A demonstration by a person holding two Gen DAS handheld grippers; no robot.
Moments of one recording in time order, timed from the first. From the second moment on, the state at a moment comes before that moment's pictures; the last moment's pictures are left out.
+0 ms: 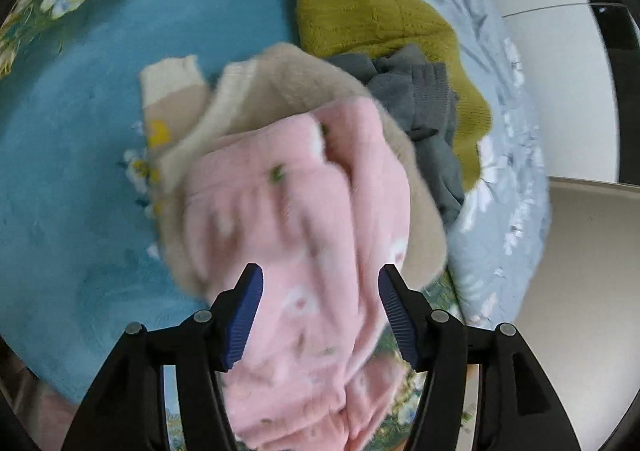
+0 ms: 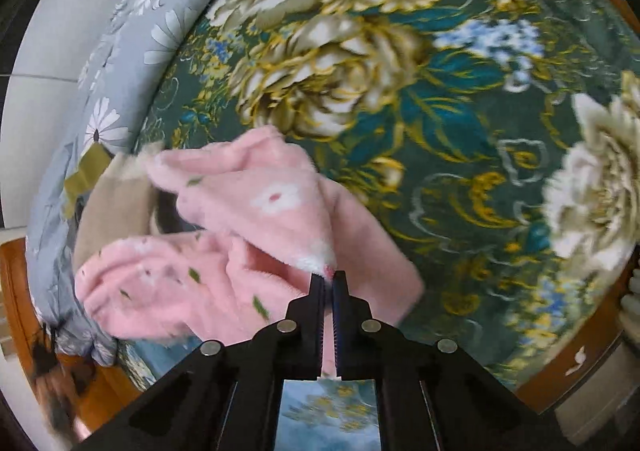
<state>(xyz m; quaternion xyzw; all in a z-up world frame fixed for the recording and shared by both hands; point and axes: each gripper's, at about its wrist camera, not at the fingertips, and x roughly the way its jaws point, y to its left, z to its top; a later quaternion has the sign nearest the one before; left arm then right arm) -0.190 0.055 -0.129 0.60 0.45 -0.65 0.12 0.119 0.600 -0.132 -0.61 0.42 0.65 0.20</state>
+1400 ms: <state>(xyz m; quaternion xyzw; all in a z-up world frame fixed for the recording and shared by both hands) -0.019 -0.096 0.078 0.37 0.42 -0.83 0.02 0.144 0.609 0.101 -0.35 0.44 0.83 0.09</state>
